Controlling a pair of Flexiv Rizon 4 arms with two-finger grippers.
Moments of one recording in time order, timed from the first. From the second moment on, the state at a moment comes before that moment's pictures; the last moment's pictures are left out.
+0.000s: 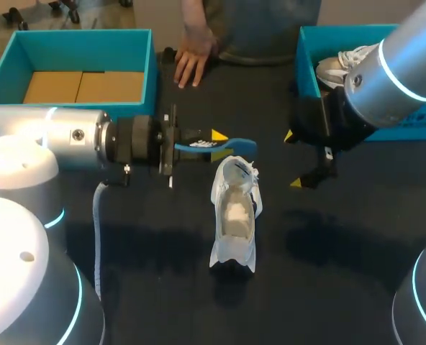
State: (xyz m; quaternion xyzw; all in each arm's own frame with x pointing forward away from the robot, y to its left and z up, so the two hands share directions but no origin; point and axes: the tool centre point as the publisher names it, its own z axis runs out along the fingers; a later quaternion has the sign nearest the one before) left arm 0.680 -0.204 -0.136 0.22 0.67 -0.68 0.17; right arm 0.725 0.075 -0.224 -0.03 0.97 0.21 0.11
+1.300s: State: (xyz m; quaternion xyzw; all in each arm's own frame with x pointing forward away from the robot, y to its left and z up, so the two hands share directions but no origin) left arm 0.650 -0.214 -0.206 0.21 0.69 -0.68 0.13; right arm 0.706 0.078 -0.260 -0.08 0.97 0.20 0.07
